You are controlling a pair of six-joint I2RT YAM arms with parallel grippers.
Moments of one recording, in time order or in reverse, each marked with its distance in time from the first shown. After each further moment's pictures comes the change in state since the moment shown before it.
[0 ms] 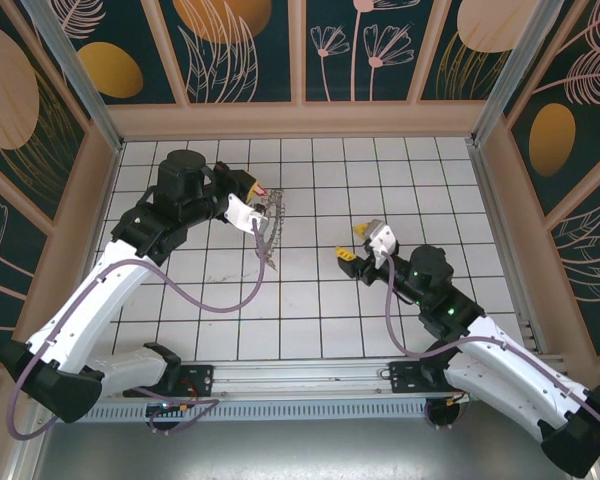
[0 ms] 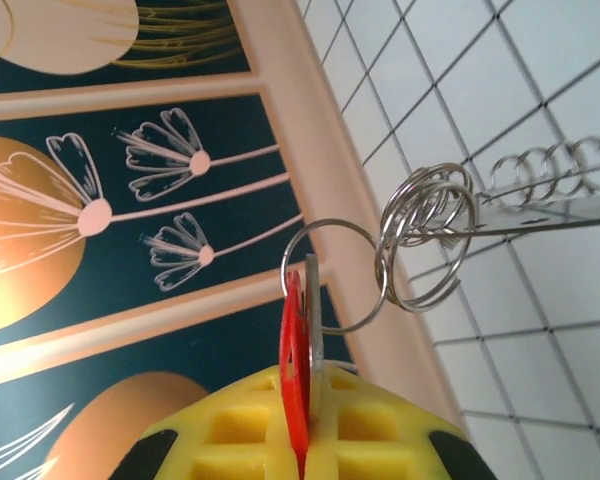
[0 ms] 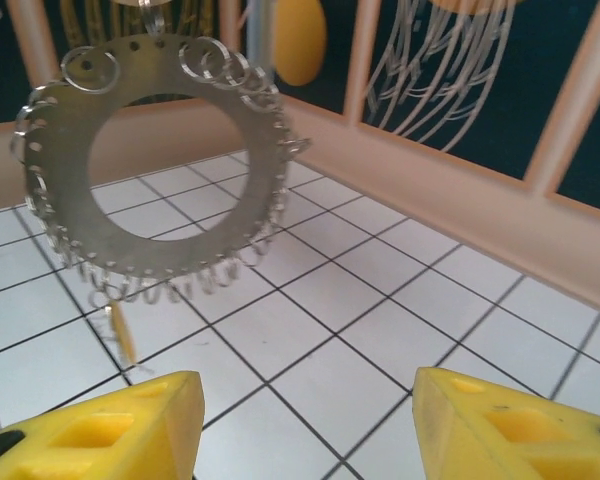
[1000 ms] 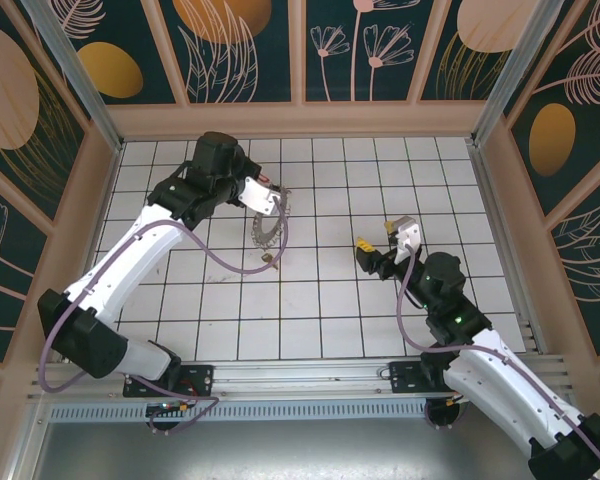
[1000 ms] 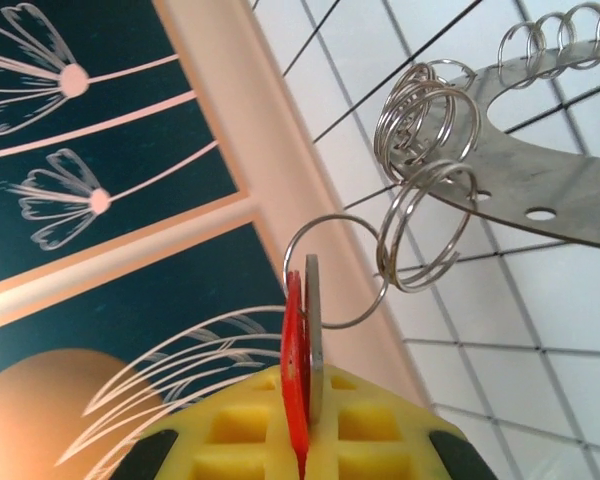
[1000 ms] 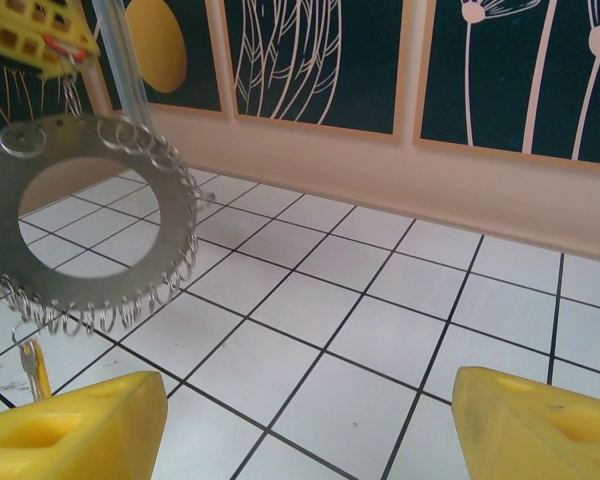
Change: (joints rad) left arm -0.005 0.256 0.139 -0.074 -0.177 -0.036; right arm -0.134 -0.108 -0.085 -0.013 0.096 0.134
